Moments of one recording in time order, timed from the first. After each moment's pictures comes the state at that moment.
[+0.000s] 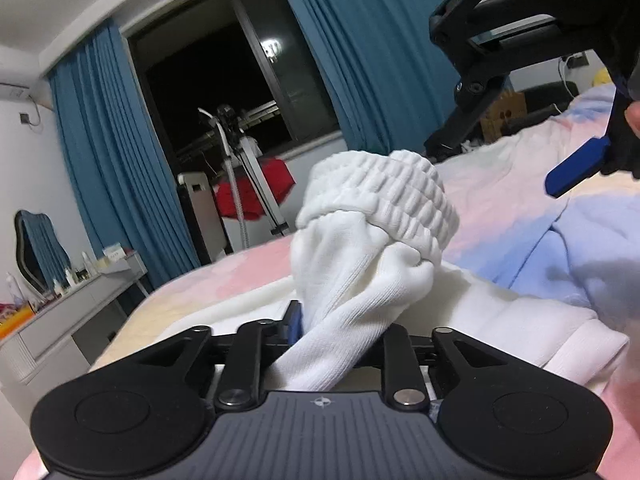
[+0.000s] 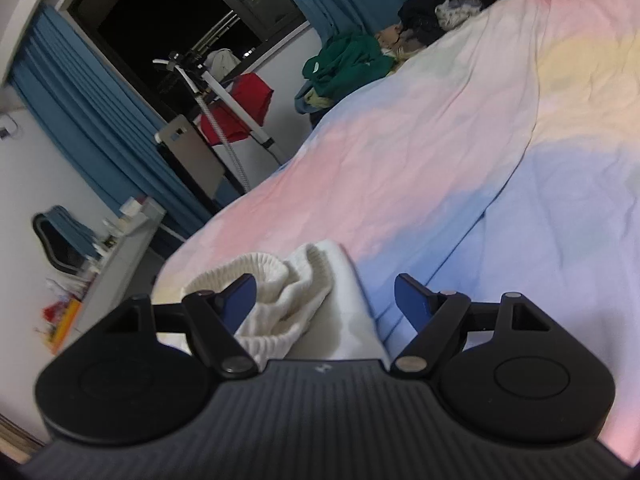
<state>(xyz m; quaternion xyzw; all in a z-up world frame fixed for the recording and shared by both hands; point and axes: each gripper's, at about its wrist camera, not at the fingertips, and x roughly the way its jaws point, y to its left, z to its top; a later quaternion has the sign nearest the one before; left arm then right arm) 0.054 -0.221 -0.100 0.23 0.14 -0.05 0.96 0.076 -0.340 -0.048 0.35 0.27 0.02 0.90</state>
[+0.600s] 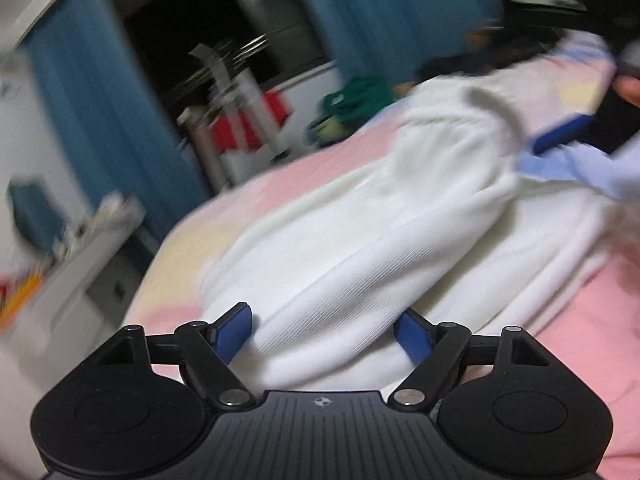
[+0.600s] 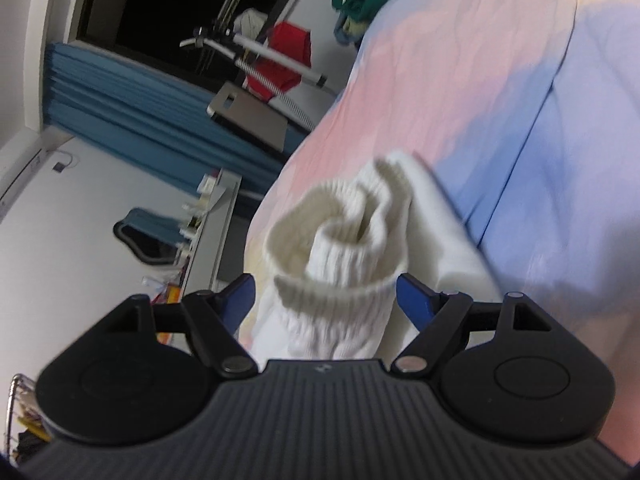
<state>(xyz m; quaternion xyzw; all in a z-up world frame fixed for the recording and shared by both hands) 0.016 -0.077 -0.094 0.23 0.25 -0.04 0.94 0.078 -0.320 -0.070 0.47 0.32 0.14 0.81</state>
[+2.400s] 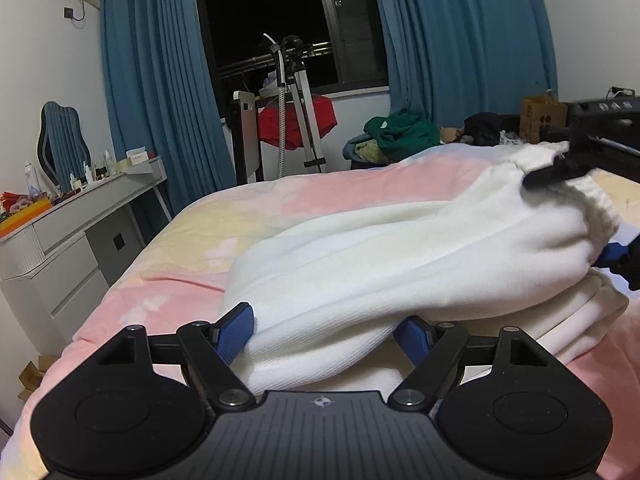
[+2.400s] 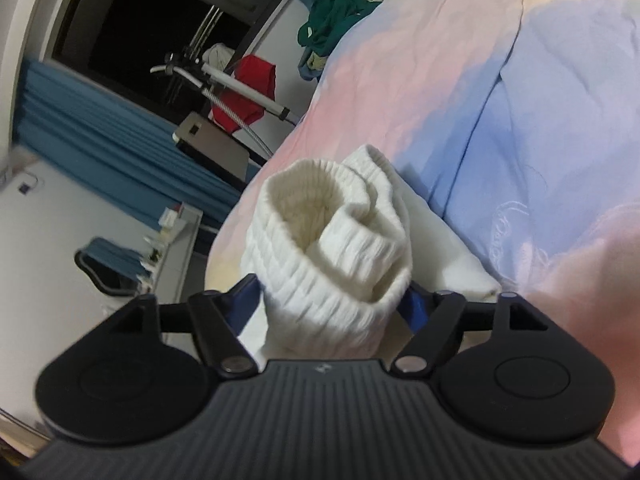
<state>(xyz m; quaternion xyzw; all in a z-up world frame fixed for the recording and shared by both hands) -0.014 -0.047 -0.059 0.11 0.22 -0.02 0.97 0.050 -0.284 -0.091 0.47 0.28 0.05 0.84</state>
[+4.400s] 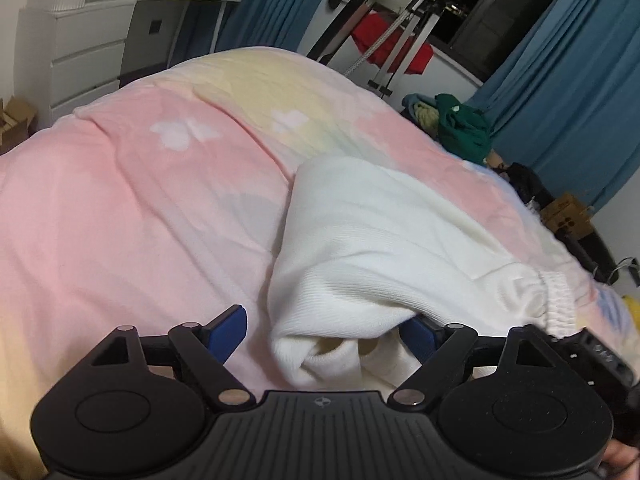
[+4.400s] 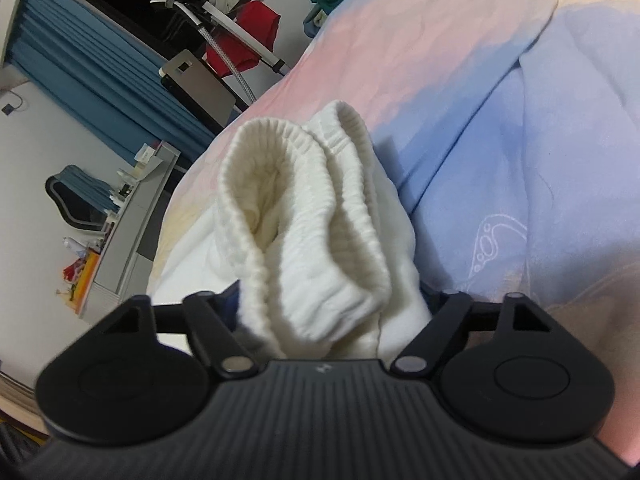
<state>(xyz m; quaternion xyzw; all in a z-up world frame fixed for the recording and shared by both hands) 0.012 0.074 -0.053 -0.24 0.37 0.00 0.90 0.068 -0.285 -0.117 0.37 0.35 0.08 0.86</state>
